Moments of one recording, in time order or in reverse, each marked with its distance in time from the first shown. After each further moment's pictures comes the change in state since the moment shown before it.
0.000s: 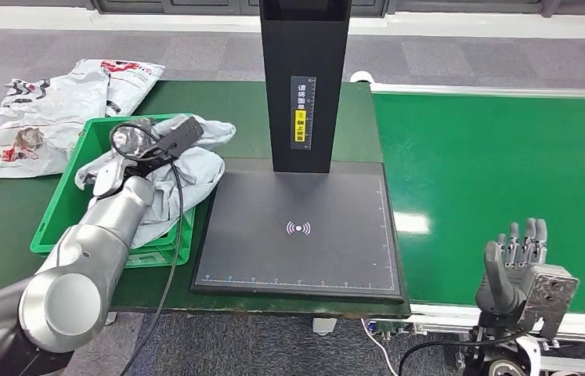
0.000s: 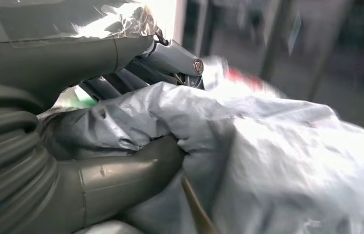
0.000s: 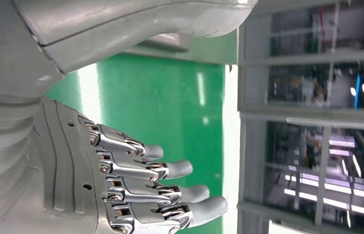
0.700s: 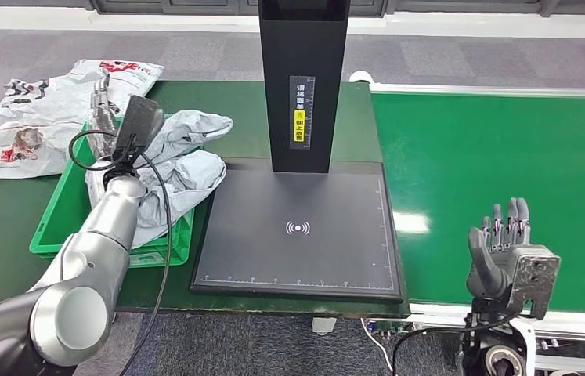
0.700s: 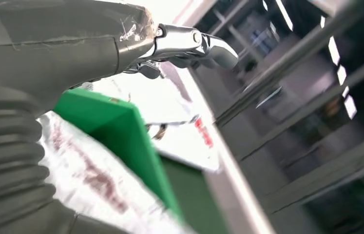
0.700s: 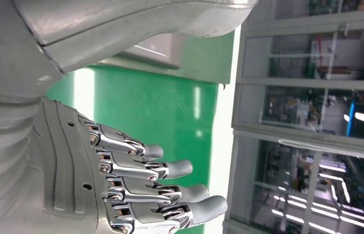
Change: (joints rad) left arm 0.057 -0.008 -0.047 -0.130 0.677 0.327 -0.356; right arm -0.071 0.012 0.001 0.004 0.070 0.074 0.036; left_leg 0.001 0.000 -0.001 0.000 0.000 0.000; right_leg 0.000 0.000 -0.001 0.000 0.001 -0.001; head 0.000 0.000
